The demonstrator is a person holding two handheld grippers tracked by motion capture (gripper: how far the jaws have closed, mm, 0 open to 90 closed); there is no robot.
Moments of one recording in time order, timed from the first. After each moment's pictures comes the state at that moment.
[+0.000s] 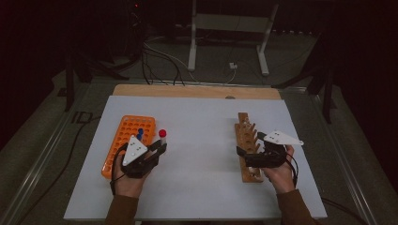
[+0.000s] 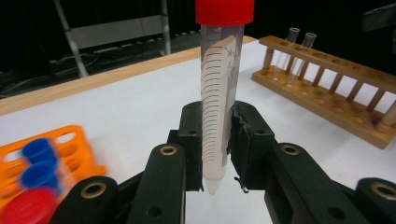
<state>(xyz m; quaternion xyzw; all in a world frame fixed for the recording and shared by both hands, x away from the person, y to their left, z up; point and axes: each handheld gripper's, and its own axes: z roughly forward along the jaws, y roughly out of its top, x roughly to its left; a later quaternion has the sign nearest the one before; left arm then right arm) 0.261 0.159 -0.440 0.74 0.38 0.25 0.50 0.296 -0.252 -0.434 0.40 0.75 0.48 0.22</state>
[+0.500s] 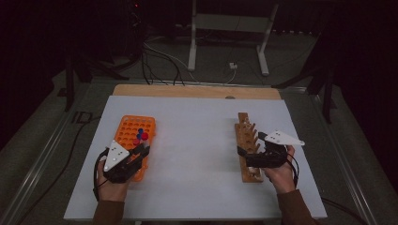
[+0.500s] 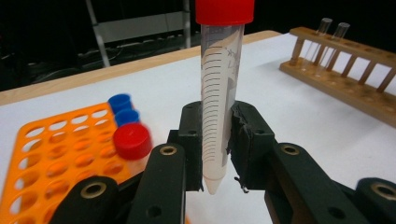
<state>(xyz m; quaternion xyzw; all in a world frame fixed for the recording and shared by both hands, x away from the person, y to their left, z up) 0.249 0.196 -0.449 0.73 0.40 0.27 0.49 0.295 -0.253 -0.433 0.40 0.75 0.48 0.22</state>
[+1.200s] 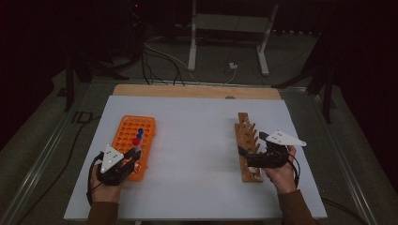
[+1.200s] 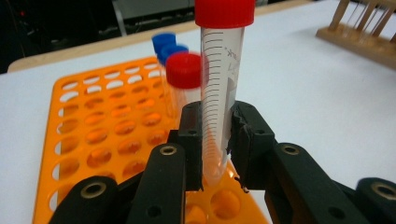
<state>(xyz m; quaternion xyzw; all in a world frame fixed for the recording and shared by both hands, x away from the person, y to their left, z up) 0.252 0.216 -0.474 0.74 0.43 0.27 0.44 0.294 -0.256 -0.432 0.41 0.74 0.49 0.22</state>
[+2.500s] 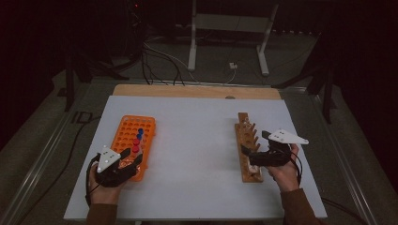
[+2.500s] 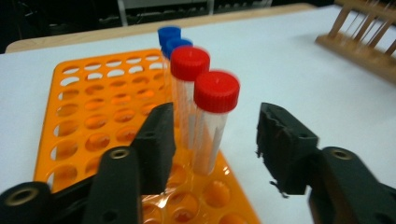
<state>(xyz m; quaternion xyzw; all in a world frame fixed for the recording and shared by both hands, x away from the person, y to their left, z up) 0.246 0.217 -0.466 0.71 0.47 0.26 0.46 0.299 -0.265 -0.432 0.41 0.75 0.48 0.22</state>
